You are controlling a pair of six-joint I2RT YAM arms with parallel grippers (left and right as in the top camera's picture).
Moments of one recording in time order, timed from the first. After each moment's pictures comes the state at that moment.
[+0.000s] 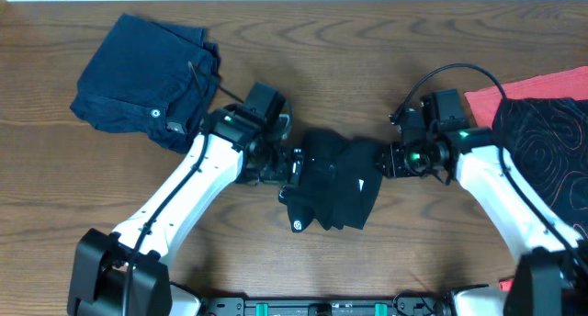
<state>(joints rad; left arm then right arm) -0.47 1.58 1.15 -0.98 0.29 -0.33 0.17 1.50 0.94 -0.71 -0.46 0.09</state>
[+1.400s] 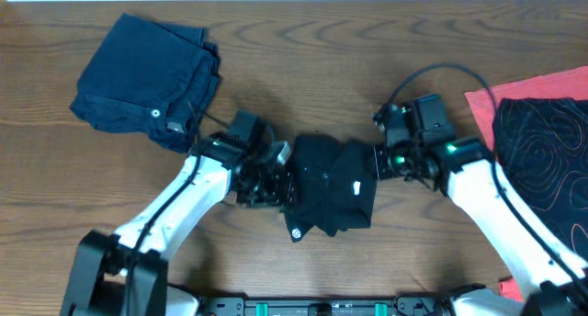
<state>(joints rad) -0.39 1.52 0.91 -0.77 0.61 -0.26 0.30 1.40 0.93 -0.59 -0.42 0.21</state>
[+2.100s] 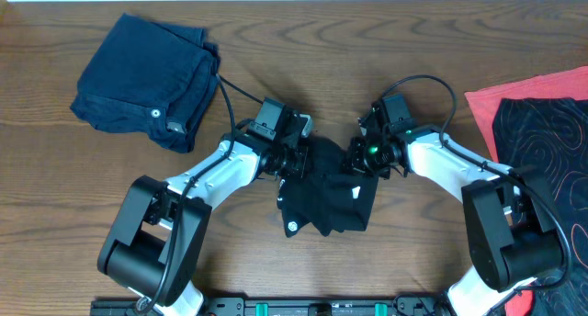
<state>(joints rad) -0.47 1.78 0.96 -0.35 0.44 -0.27 0.33 1.82 0.95 -0.41 -0.51 0.60</state>
